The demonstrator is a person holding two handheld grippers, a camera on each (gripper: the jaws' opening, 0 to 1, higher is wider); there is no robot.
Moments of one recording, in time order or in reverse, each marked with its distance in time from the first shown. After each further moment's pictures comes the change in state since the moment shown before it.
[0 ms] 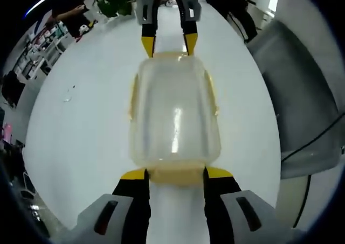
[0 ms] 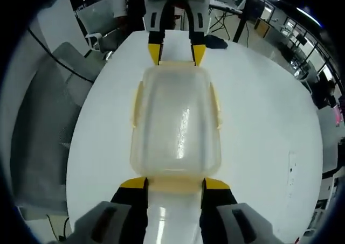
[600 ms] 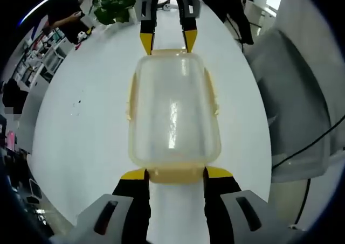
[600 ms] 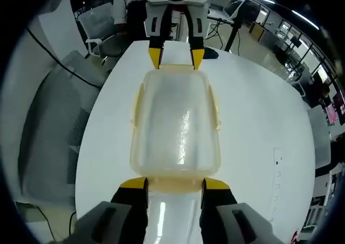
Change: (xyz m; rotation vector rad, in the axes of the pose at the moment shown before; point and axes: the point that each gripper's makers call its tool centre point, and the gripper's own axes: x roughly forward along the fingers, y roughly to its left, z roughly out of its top) left arm -0.032 0.003 0.047 0.038 0.017 0.019; right arm -0.056 0.002 -0.012 0.012 -0.034 -0.042
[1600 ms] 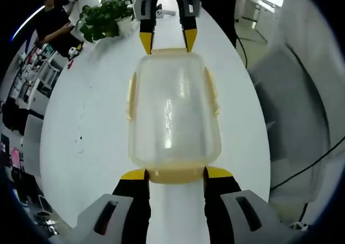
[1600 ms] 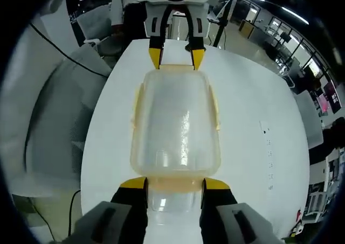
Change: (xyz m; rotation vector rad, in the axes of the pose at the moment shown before) left arm 0.016 0.002 0.099 0.076 0.010 0.006; right arm -0.056 0.015 -0.081 0.047 -0.002 -0.053
